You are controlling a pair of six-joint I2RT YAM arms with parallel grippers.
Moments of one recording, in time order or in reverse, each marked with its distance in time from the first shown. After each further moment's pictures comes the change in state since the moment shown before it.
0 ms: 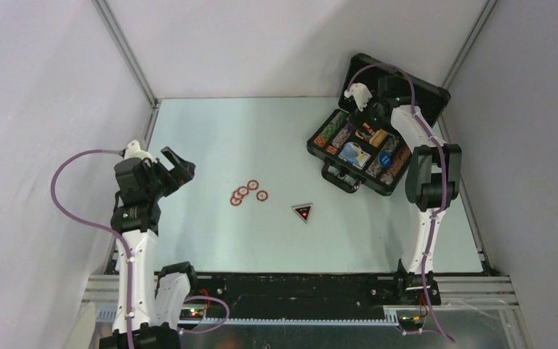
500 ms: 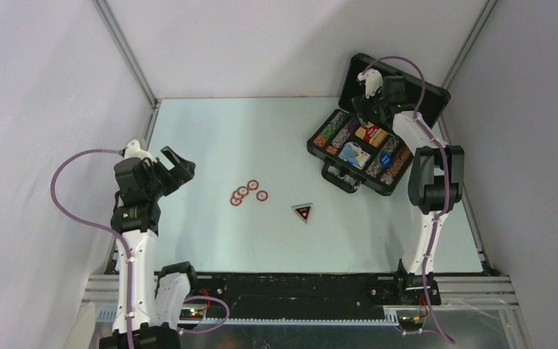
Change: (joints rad) left arm 0.000 0.000 0.000 0.012 0.007 0.000; right arm -0.012 -0.048 -0.115 0.332 0.034 0.343
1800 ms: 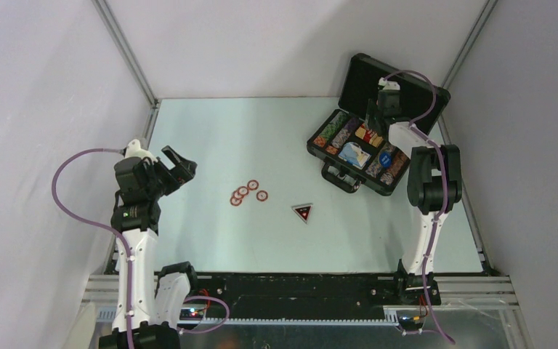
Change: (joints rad) left arm 0.000 0.008 0.000 0.007 0.024 -0.004; right arm 0.011 -0.002 -0.171 0.180 0.369 0.555
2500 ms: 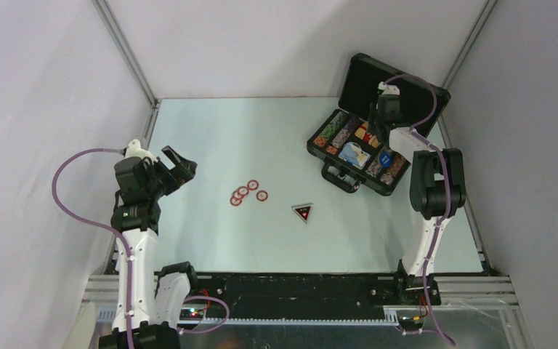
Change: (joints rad) left arm 0.000 0.001 0.000 0.000 0.003 -0.004; right arm 0.011 -0.058 -0.103 0.063 -0.016 0.012
